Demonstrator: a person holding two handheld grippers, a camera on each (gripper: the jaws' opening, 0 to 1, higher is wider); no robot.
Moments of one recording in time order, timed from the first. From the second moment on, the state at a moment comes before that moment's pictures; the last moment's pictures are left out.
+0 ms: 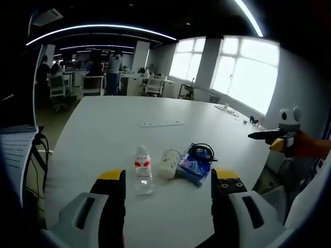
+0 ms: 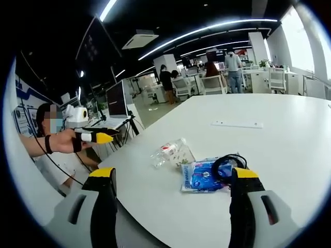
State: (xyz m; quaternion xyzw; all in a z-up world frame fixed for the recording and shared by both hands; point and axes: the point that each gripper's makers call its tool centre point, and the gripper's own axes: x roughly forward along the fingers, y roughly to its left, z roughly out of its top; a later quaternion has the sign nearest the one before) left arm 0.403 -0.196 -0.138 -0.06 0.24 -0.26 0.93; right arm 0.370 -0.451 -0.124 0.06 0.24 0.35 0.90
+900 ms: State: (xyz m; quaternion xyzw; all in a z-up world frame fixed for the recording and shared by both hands) left arm 0.459 -0.211 -0.182 -0.06 0.27 -0.26 0.92; right arm 0.361 -0.467 -0.135 0.07 0.25 0.33 0.91
